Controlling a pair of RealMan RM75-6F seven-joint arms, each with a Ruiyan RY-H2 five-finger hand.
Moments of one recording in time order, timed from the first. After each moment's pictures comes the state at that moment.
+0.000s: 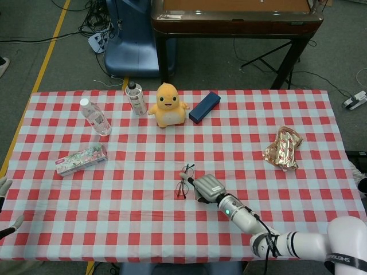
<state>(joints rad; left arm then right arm) 0.01 -1.09 -0.03 -1.52 1.49 1.56 -0.01 0.79 -1.64 0.11 -1.48 -1.07 0.71 -0.27</state>
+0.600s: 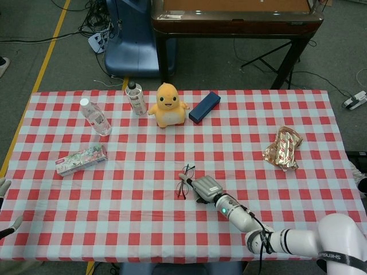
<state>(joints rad) 0.01 -1.10 -0.03 -1.51 1.49 1.56 -0.02 0.83 -1.68 0.09 -1.42 -1.00 0.68 -0.27</state>
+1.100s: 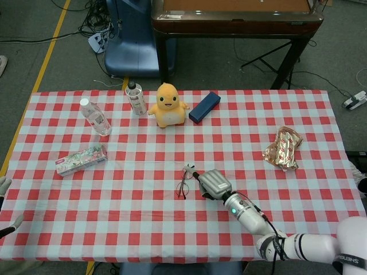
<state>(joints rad) 0.01 -1.10 -0.03 -1.52 1.49 1.56 -0.02 0.76 -1.55 0.08 -1.58 -1.11 0.87 -0.27</state>
